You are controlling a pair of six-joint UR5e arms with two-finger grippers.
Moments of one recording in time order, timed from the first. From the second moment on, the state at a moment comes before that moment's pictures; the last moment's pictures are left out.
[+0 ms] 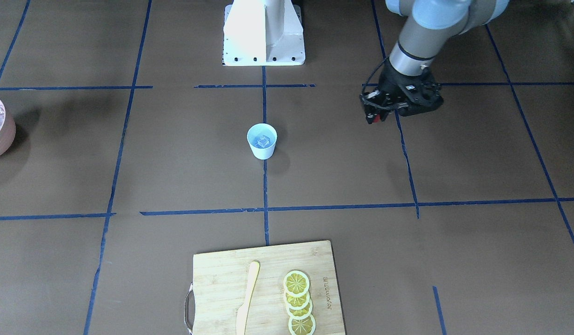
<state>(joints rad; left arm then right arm) -0.69 -2.01 -1.98 -1.49 -2.02 -1.35 1.30 -1.50 2.07 -1.80 2.25 0.25</state>
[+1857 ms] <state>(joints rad) -0.51 -2.46 -1.55 -1.53 -1.90 -1.43 1.53 -1.60 1.88 -1.71 2.36 -0.04</state>
